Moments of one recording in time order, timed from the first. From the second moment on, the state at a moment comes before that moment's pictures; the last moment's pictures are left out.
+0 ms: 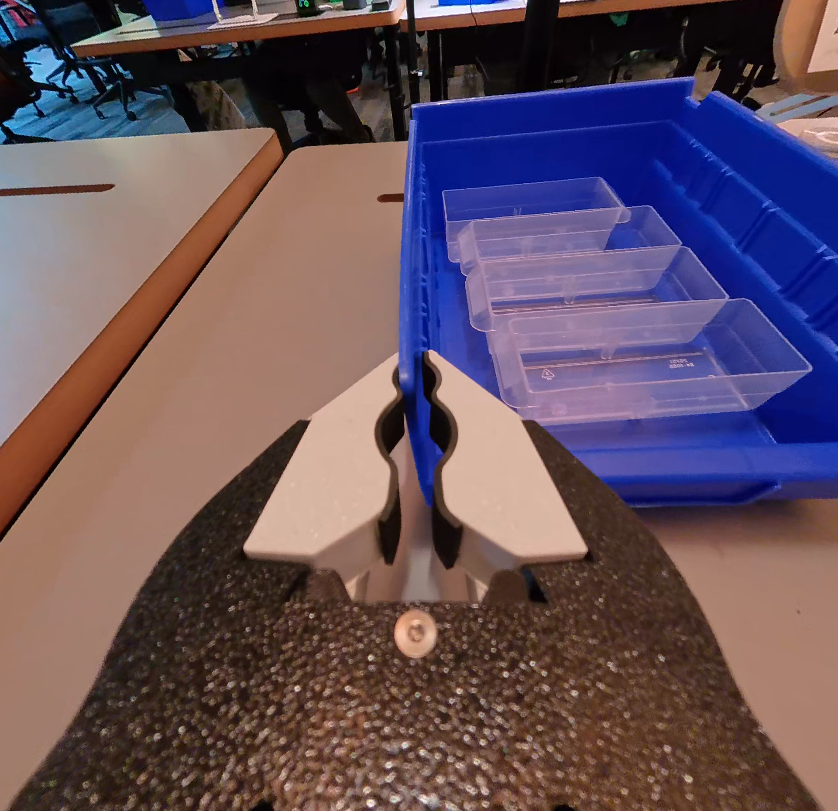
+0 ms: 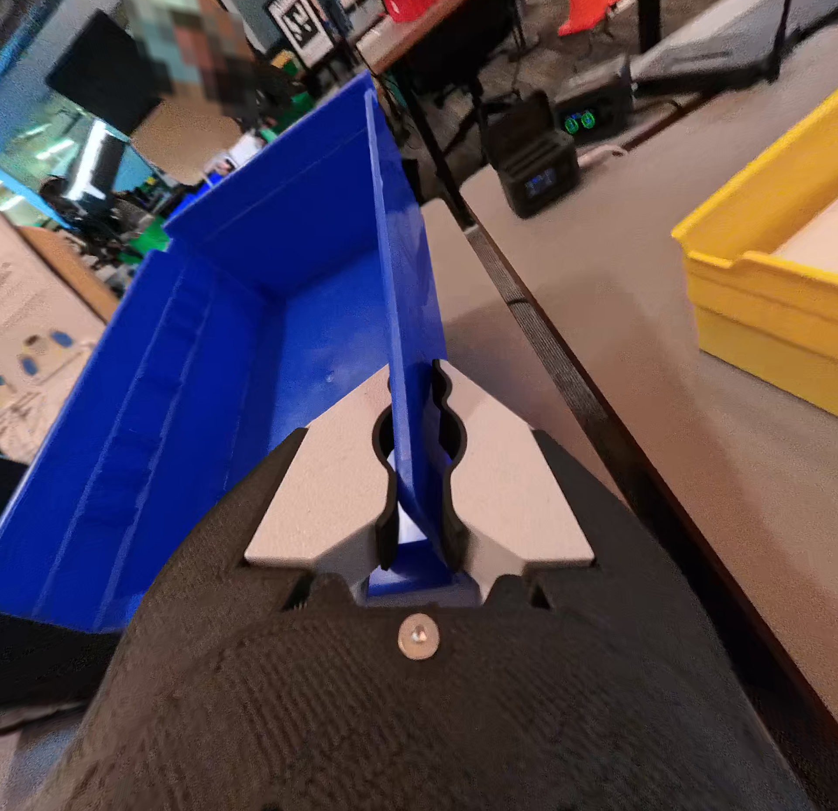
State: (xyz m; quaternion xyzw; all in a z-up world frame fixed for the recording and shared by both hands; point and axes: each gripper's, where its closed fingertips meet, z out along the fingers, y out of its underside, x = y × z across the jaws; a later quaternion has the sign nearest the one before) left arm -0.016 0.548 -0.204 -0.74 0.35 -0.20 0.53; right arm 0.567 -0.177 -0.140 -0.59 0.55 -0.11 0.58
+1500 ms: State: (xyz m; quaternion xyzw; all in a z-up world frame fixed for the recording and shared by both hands) left arm -0.016 0.535 -0.184 -0.70 0.58 -0.02 0.41; right arm 0.439 0.026 0.013 -0.62 0.08 -0.47 0.62
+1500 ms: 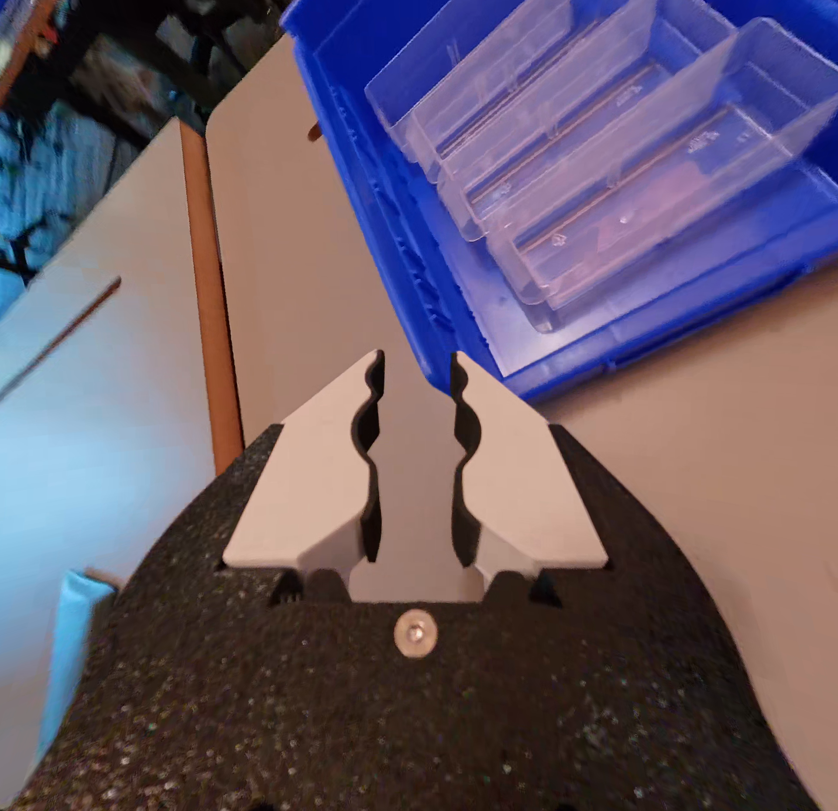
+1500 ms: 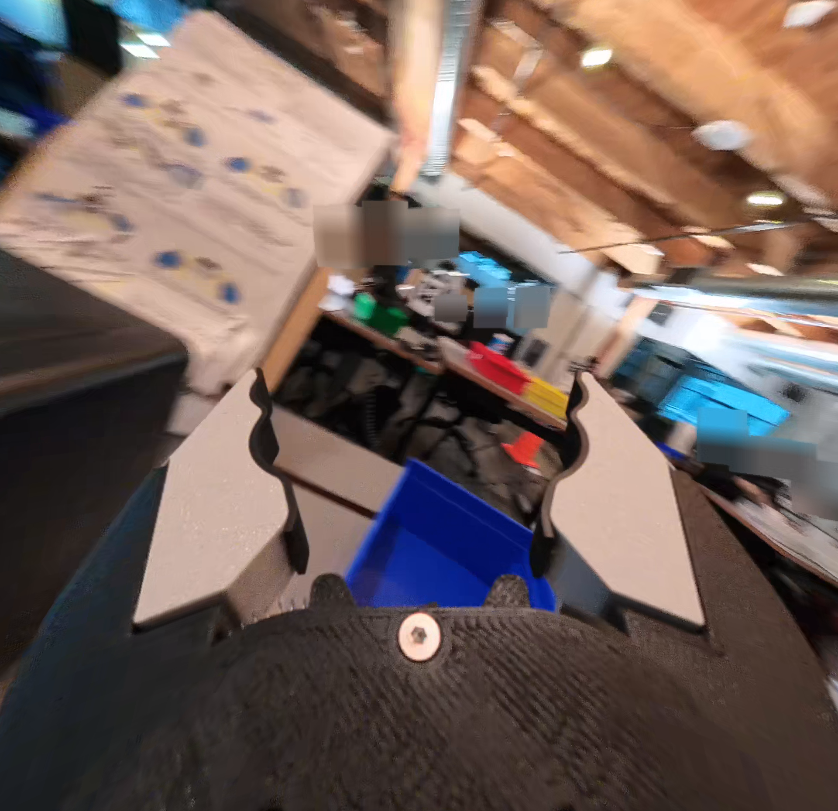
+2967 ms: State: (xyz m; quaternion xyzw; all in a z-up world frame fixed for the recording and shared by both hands) left arm 0.037 0.501 -0.257 -0.40 0.91 0.07 -0.01; right arm 0.322 0.163 -0.061 -0.90 -0.16 -0.15 0.37
